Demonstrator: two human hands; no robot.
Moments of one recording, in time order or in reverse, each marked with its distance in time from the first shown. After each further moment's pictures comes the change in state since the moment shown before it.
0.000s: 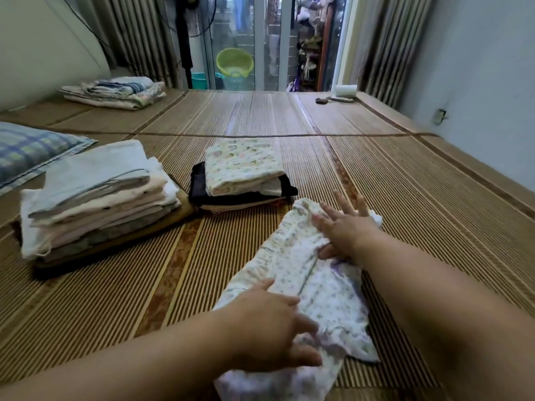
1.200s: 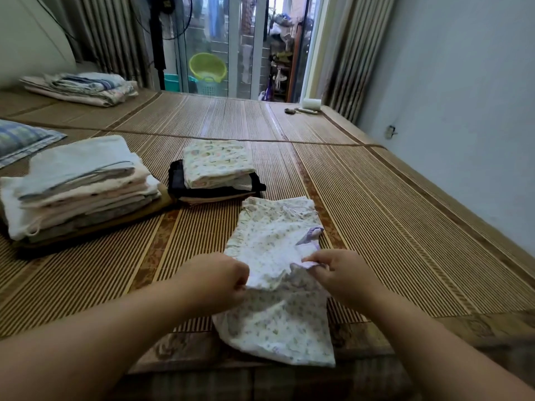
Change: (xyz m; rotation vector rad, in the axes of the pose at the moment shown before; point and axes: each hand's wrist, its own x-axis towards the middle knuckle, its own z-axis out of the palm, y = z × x) left_hand -0.044 0.004 0.008 -0.030 0.394 -0.203; right_hand -0.198 -0.039 -0.014 0.810 0.321 0.061
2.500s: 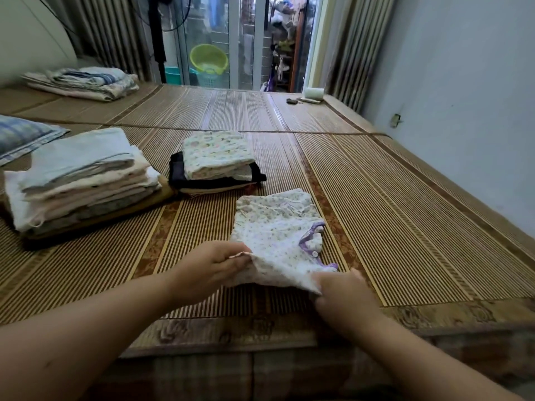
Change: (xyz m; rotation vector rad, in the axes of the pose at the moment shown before) left_hand -0.014 -0.008 0.004 -0.901 0.090 0.083; right_hand -0.040 -0.001 0.026 -0.280 -0.109 0.023
